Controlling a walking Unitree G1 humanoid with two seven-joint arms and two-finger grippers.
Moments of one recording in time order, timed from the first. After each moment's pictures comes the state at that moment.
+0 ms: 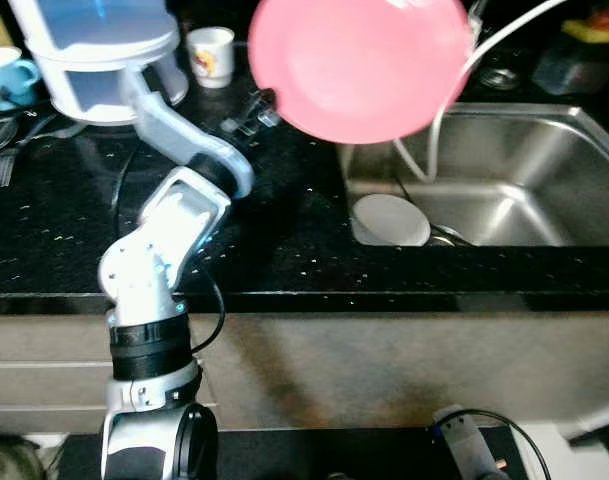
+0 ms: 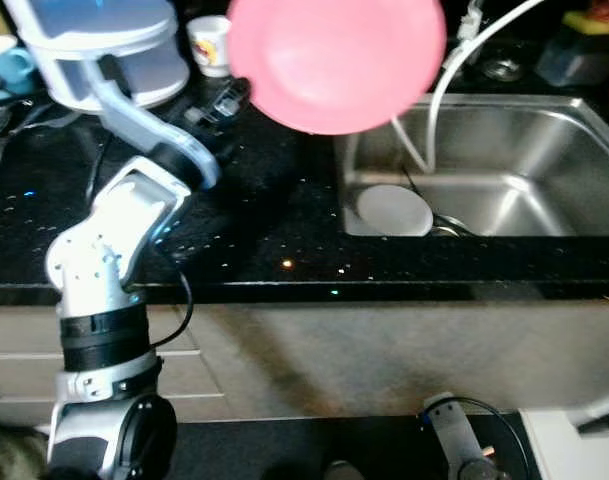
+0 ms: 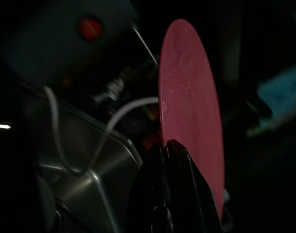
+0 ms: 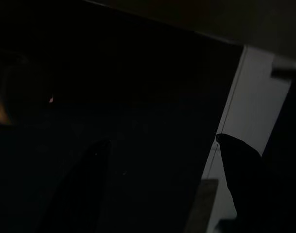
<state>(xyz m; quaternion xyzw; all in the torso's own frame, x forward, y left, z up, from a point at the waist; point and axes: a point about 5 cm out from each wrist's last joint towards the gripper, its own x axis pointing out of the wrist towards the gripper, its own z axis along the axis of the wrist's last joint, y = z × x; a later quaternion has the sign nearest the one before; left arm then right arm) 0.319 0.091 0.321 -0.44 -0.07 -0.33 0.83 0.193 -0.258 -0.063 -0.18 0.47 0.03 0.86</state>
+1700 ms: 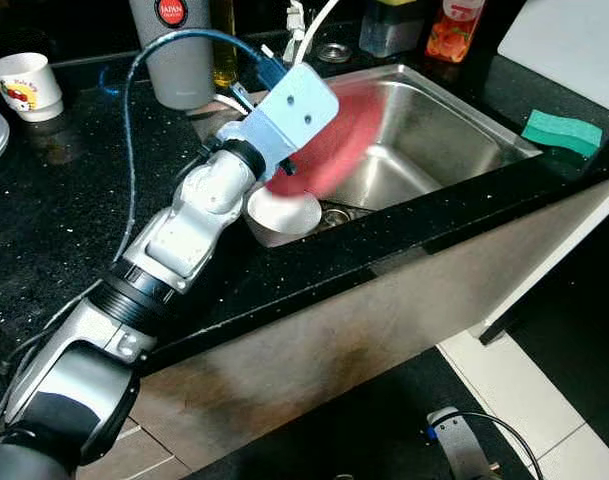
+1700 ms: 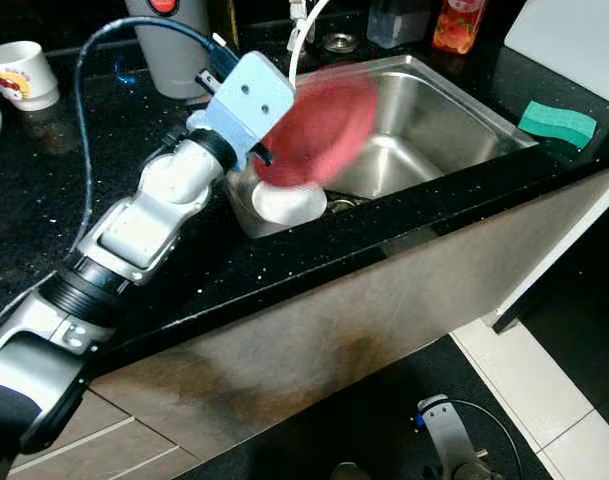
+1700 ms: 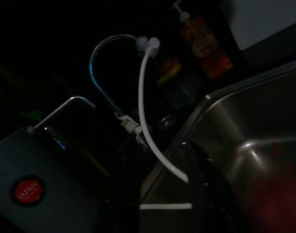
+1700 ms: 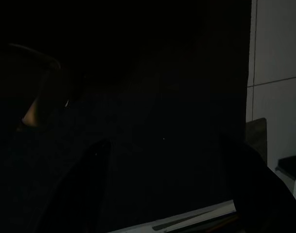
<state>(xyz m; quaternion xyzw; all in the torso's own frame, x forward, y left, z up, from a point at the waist) 0.359 0.070 0.312 0.31 -0.27 -0.19 0.89 0.190 -0.254 -0.066 -0.18 0.48 0.04 0.86</state>
